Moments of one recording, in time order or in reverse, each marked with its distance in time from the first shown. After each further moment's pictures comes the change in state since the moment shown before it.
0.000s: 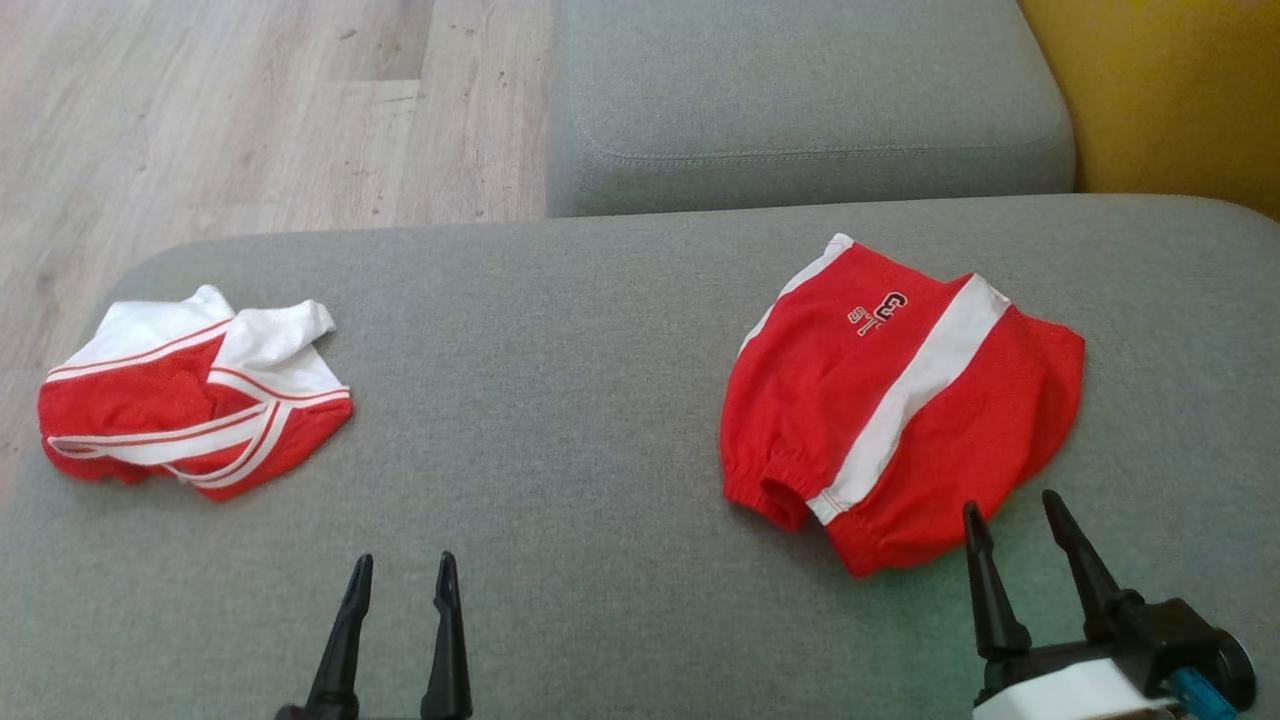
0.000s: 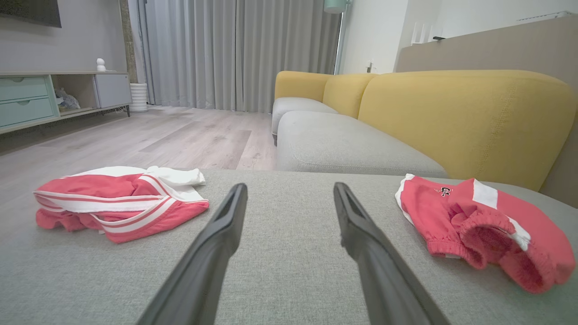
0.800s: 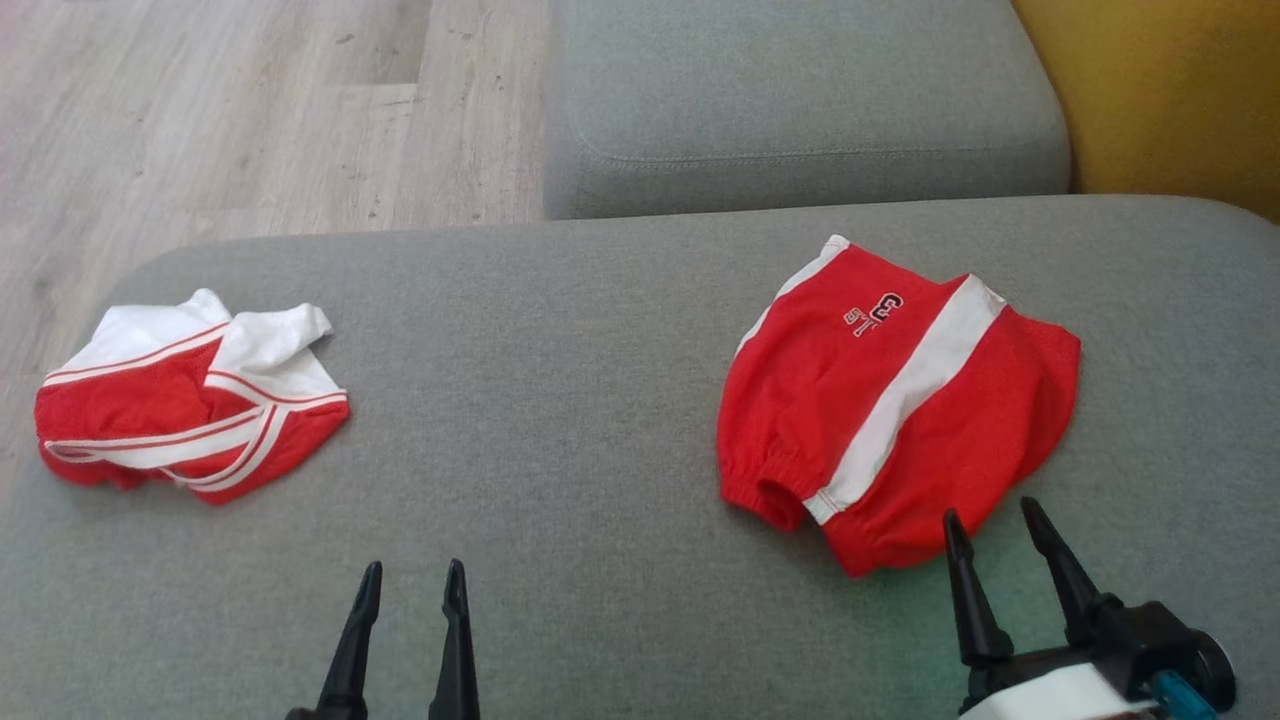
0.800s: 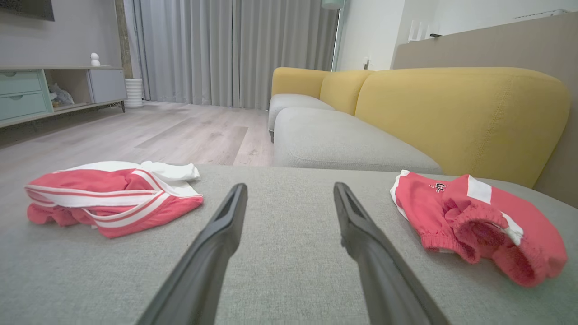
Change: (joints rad) left arm 0.000 -0.003 -0.013 0.017 -0.006 -0.002 0.000; right arm 0.000 0.000 0.030 0.014 0.000 0.000 0.000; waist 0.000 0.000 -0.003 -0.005
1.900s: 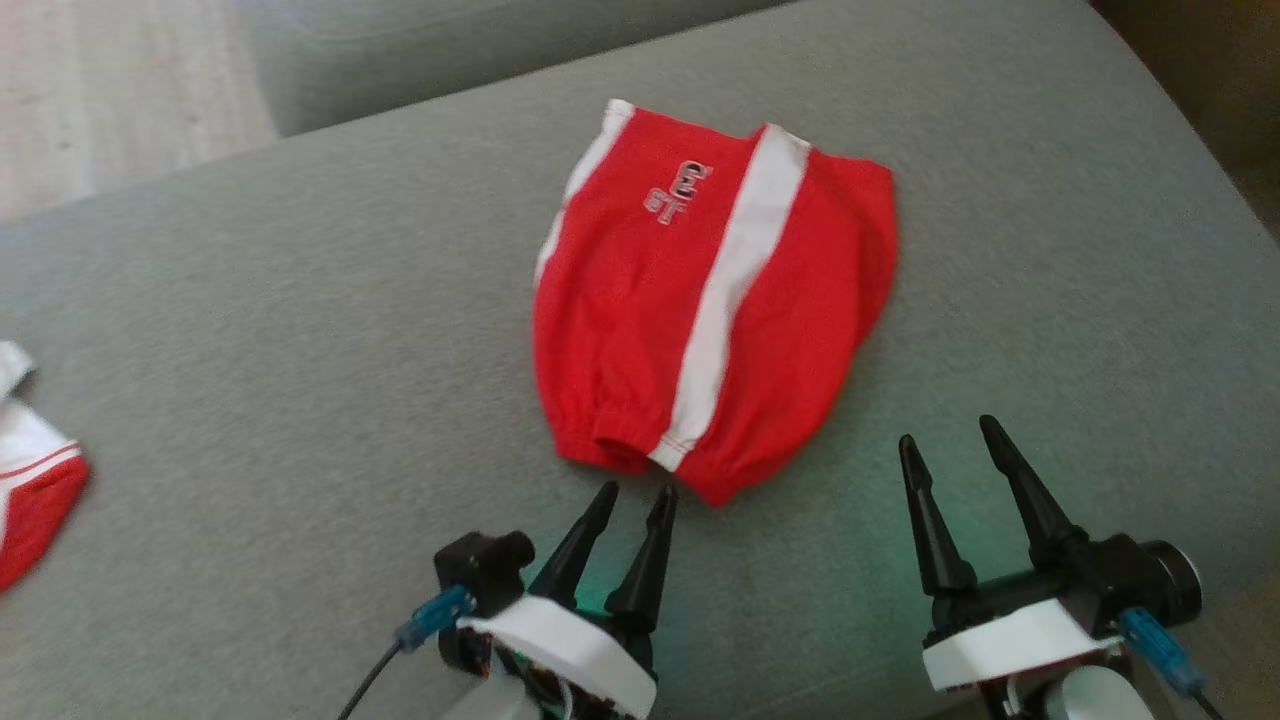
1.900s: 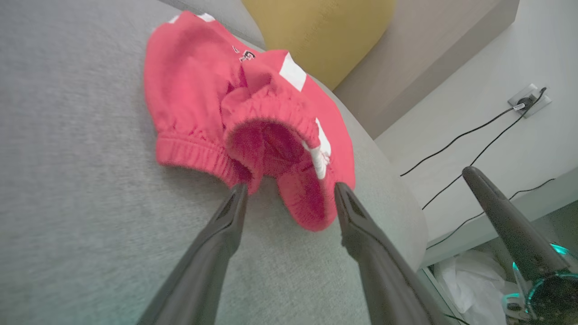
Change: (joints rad) left arm -0.434 -0.003 -0.472 0.364 -0.622 -0.174 0.059; right arm -0.103 0.000 0.066 -0.036 -0.031 0.000 0.000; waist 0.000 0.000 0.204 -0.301
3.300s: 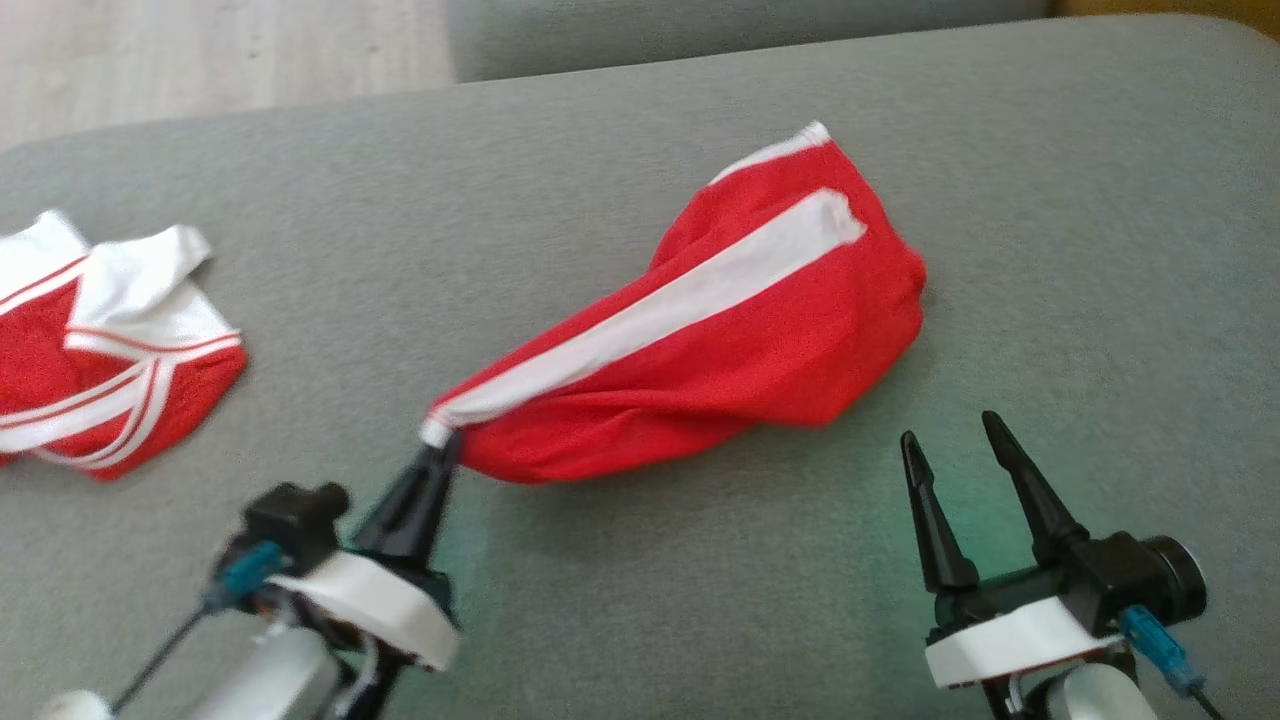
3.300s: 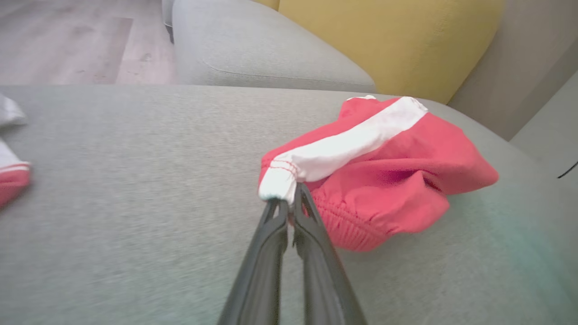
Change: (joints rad) left arm -0.062 0.346 0.004 -0.143 0.045 0.085 0.031; right arm -0.006 0.000 -0.005 -0.007 -0.017 0.000 0.000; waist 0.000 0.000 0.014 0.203
